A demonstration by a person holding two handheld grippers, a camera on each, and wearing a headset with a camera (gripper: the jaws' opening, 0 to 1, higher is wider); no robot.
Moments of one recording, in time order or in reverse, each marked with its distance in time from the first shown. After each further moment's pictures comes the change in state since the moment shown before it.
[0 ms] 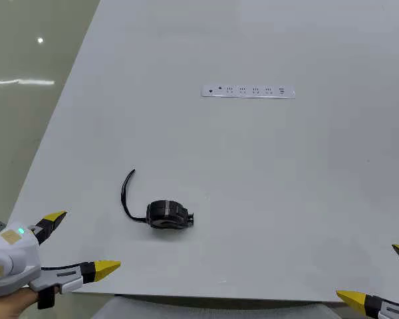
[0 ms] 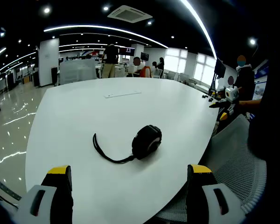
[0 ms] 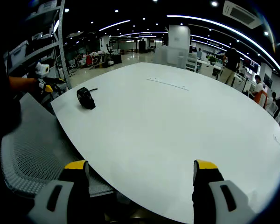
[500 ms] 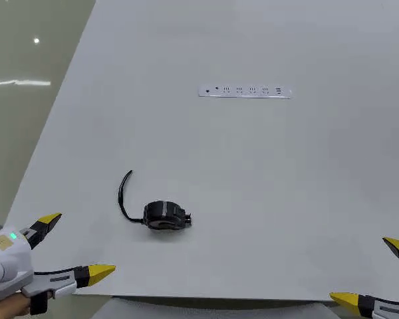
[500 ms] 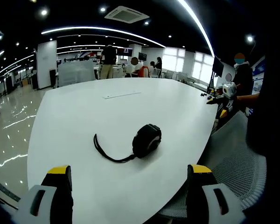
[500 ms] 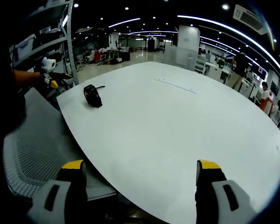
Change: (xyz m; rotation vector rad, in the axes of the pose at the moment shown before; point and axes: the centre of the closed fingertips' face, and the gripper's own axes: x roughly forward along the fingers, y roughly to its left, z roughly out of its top) left arm -0.004 0.003 -0.002 0.029 0.007 -0.006; right arm 0.005 0.011 0.012 -0.045 0.004 0.055
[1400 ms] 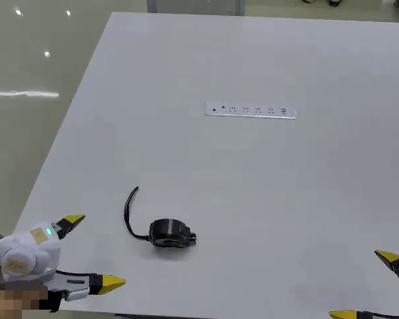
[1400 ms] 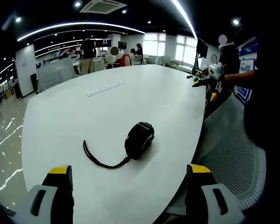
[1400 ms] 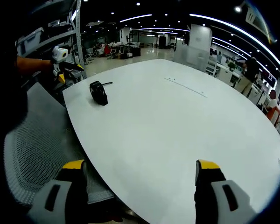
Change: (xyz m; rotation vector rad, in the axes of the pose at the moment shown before) left arm 0.028 -0.009 0.021 0.154 0.106 -0.125; right arm 0.015 0.004 0.017 -0.074 0.040 0.073
